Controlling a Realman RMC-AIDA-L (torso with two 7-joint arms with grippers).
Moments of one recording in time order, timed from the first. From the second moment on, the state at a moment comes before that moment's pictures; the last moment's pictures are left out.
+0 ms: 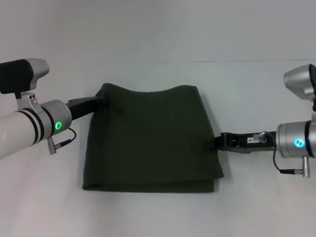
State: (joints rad) left arm -0.65 -2.16 0.97 0.52 1.75 0.59 -1.83; right arm 0.75 2.04 -0.79 -0.35 -2.13 -1.13 2.20
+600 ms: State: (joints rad) left arm -0.64 -2.16 0.97 0.52 1.76 0.66 -1.83; right arm 0.73 2.03 -0.78 -0.38 -2.13 -1.15 2.20
